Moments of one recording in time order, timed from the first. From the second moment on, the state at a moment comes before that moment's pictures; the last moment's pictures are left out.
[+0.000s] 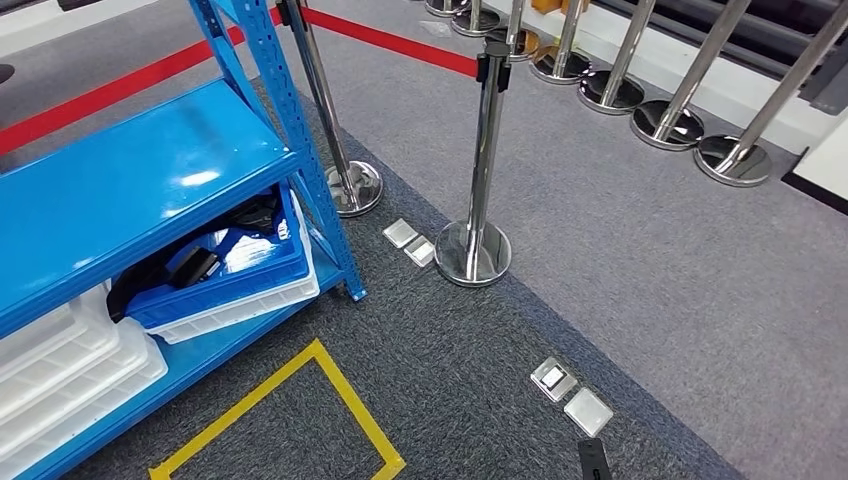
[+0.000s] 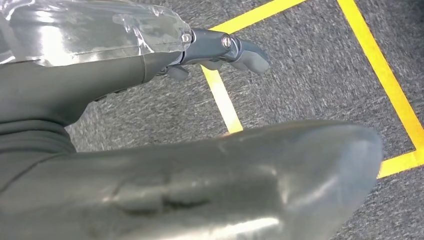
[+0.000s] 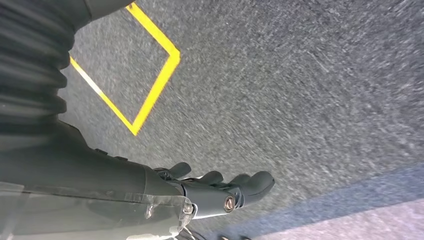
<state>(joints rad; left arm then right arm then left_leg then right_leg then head) -0.18 -0.20 1.46 -0.02 -1.55 0.47 -0.63 -0.13 0.10 -1.16 -0.29 0.88 -0.70 -0.16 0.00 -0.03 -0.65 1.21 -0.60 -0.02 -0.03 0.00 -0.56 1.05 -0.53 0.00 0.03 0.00</state>
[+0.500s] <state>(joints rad) -0.17 -0.20 1.46 -0.02 -1.57 0.47 -0.63 -0.14 0.10 -1.18 -0.28 0.89 -0.70 -0.16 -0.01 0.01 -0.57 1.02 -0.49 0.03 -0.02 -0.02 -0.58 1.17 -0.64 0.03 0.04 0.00</state>
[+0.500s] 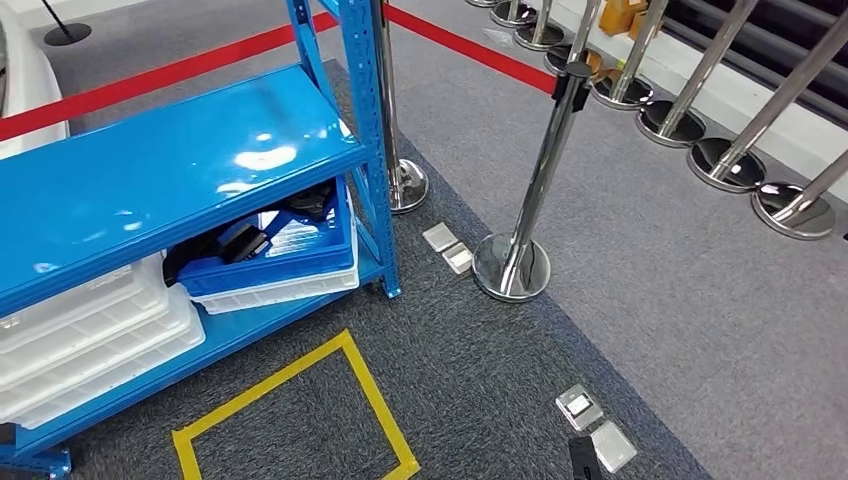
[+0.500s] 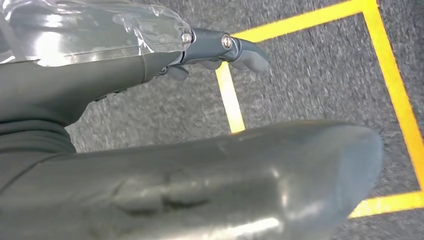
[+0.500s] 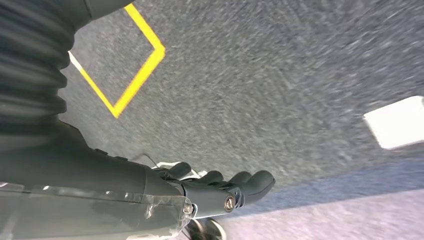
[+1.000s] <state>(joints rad) -0.18 -0.20 1.46 -0.02 -1.57 0.47 -0.63 -0.14 0.09 -1.19 -0.27 0.90 -0.70 -0.17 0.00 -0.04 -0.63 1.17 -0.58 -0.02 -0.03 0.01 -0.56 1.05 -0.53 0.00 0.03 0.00</state>
